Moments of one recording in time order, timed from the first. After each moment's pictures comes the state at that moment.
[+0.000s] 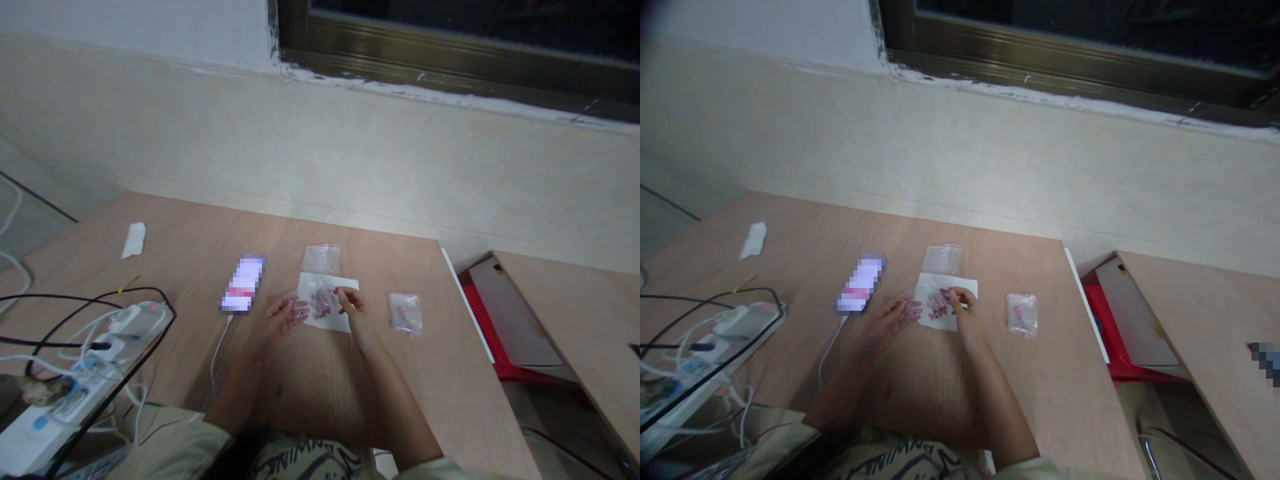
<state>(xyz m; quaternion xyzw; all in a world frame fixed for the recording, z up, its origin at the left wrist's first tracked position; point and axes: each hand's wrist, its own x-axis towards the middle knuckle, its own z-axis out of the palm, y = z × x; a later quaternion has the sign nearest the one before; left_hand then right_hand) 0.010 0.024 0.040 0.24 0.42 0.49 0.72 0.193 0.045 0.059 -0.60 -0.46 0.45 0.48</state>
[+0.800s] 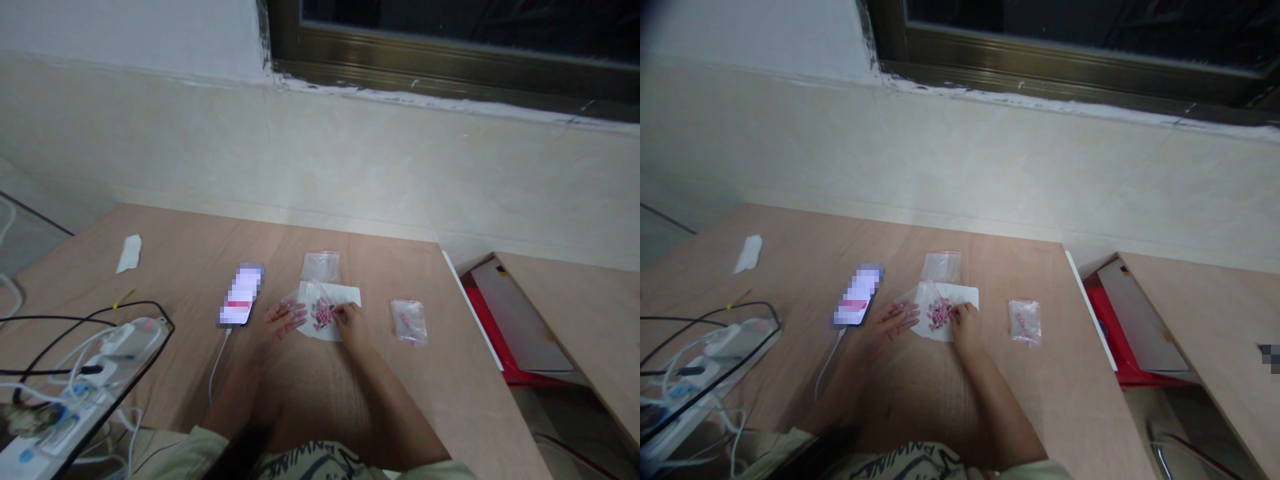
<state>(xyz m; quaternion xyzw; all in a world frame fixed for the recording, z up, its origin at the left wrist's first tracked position) 0.000 0.043 0.038 0.24 0.40 0.50 0.73 0.199 0.052 0.015 -0.66 -0.63 0.26 0.32</state>
